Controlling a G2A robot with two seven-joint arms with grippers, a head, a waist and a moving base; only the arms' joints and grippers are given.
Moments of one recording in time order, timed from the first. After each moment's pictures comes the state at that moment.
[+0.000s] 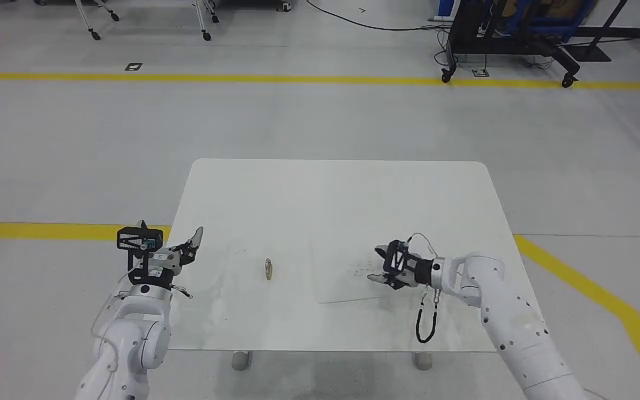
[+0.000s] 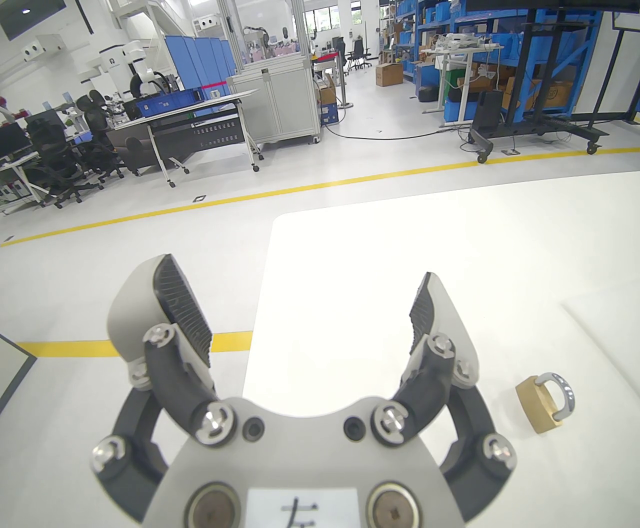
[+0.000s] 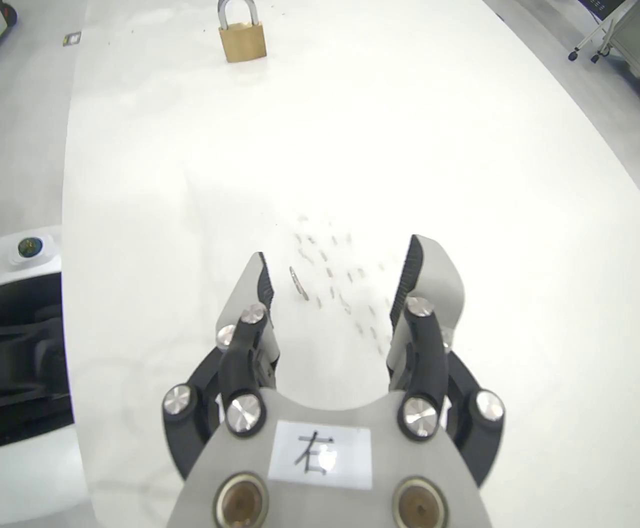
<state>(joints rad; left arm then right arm) 1.73 -1.15 -1.60 -1.80 1.33 0.00 0.00 -1.34 -1.12 1.27 -1.39 -1.53 -0.97 0.08</state>
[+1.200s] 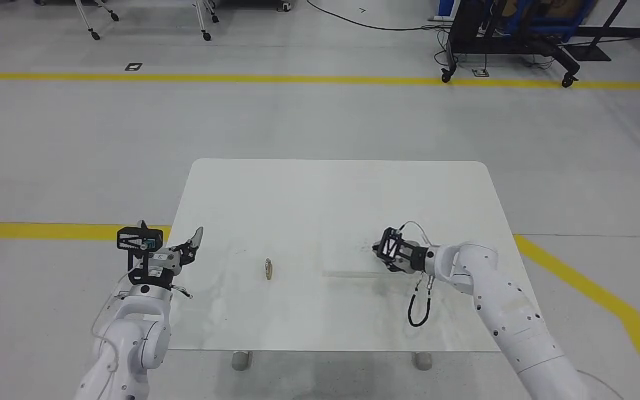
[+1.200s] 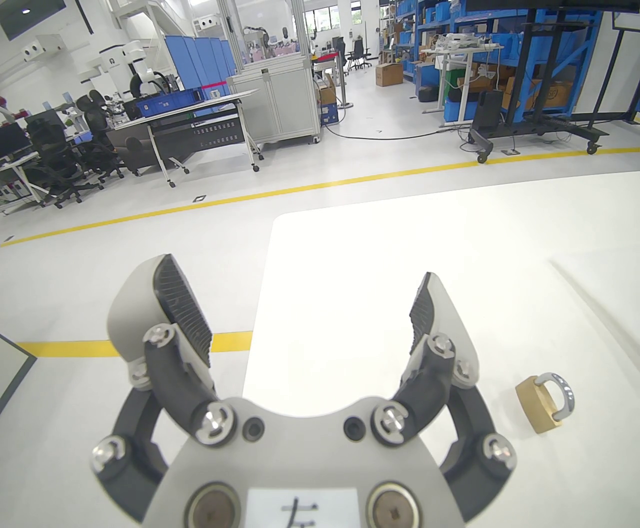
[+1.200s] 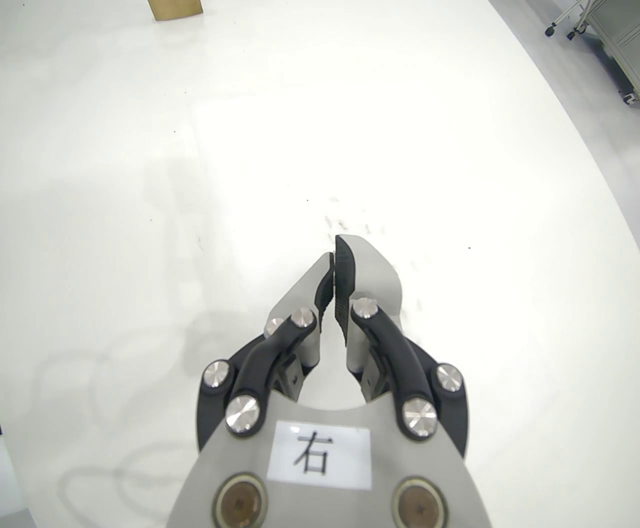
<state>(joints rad) 1.73 -1.15 -1.60 -1.80 1.33 0.00 0.00 -1.24 -1.12 1.20 -1.32 -1.51 -0.84 0.14</state>
